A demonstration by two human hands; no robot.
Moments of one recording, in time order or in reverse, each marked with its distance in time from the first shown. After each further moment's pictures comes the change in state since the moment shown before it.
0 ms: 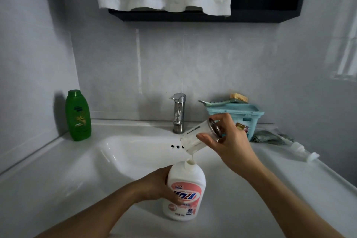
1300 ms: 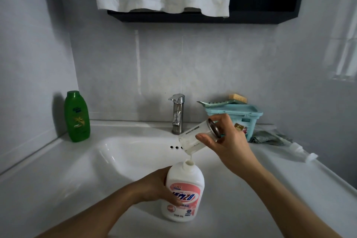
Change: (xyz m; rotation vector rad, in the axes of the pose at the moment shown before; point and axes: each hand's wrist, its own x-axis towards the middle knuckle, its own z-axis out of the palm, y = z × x) left_hand 0.001 0.000 -0.002 0.013 -0.013 -0.021; right_hand 0.000 0.002 0.000 -0.017 -0.002 -0.020
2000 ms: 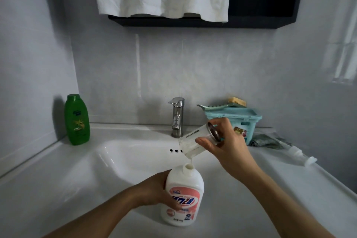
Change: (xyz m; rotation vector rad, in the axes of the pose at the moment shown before) left_hand -0.001 0.002 0.000 0.011 0.005 0.018; right_hand 0.000 0.001 0.000 0.021 0.001 0.012
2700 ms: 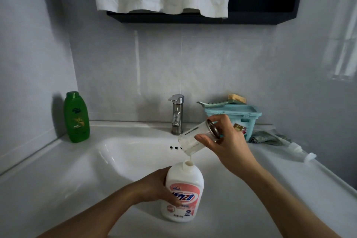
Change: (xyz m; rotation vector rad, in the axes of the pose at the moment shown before) left_hand -0.003 0.002 0.001 -0.015 0.002 0.007; right_hand 0.000 -0.002 0.000 -0.002 -0.011 0.009
